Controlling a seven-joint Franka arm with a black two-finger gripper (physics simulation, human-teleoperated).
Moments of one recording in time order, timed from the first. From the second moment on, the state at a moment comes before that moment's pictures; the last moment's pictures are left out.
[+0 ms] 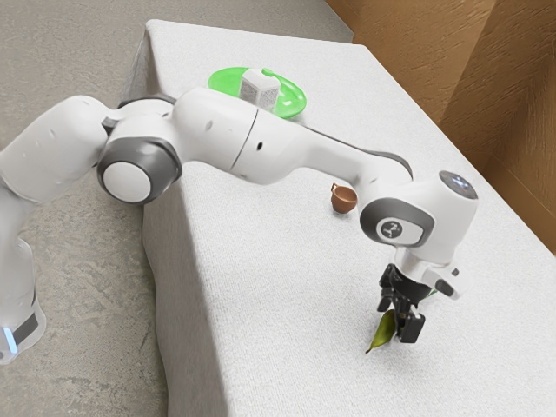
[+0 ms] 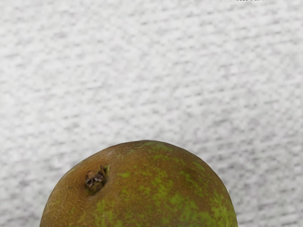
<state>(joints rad) -0.37 0.66 0.00 -1.15 -0.06 1.82 -0.18</state>
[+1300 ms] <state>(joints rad) -0.34 0.62 0.04 -1.06 0.01 1.66 -0.17</state>
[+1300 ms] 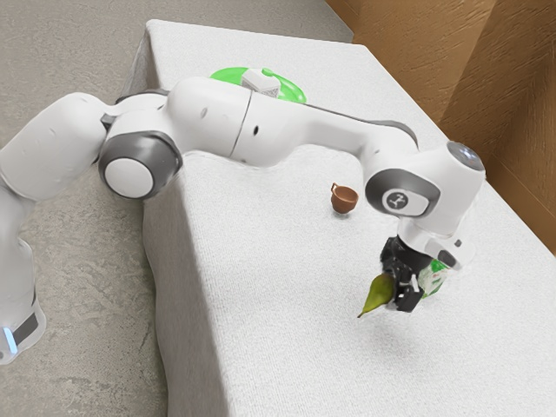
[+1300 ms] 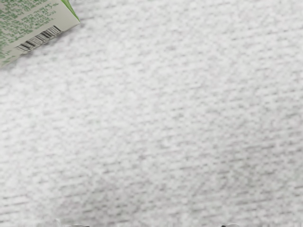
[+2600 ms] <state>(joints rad) -0.08 0.17 0.88 -1.41 -0.13 2.01 0.01</state>
